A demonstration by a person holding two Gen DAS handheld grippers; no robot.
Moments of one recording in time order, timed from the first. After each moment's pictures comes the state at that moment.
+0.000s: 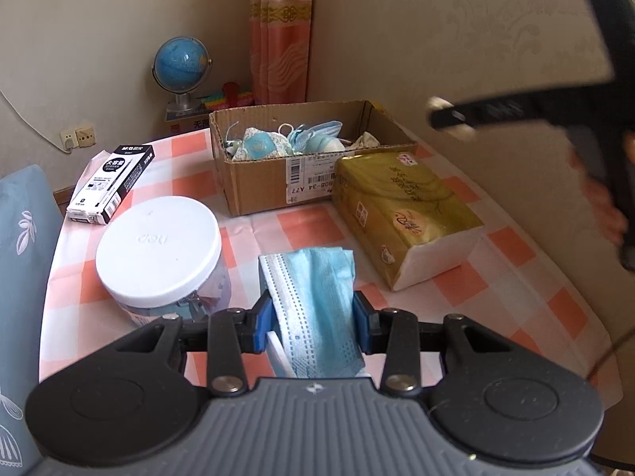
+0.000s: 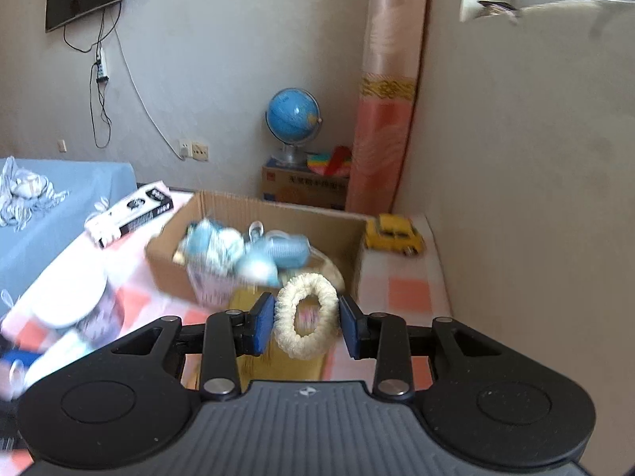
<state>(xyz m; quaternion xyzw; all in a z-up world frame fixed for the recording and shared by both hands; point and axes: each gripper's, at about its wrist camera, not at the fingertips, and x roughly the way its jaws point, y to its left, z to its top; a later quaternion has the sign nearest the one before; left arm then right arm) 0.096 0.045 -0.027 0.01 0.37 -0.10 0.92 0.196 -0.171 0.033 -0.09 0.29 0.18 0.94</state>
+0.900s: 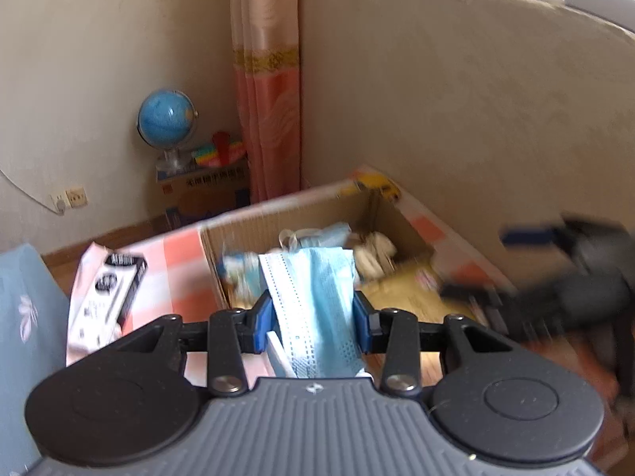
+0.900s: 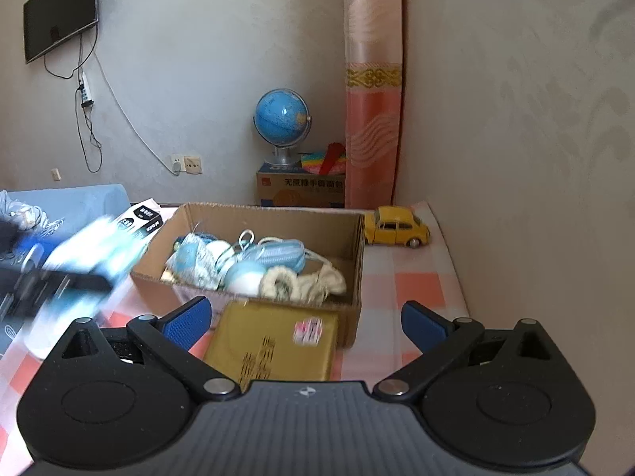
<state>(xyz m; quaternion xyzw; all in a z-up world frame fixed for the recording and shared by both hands) 0.199 0.033 0.036 0.05 0.33 -0.11 0.93 0.205 -0.178 0.015 -0.03 0.30 0.16 0.94</state>
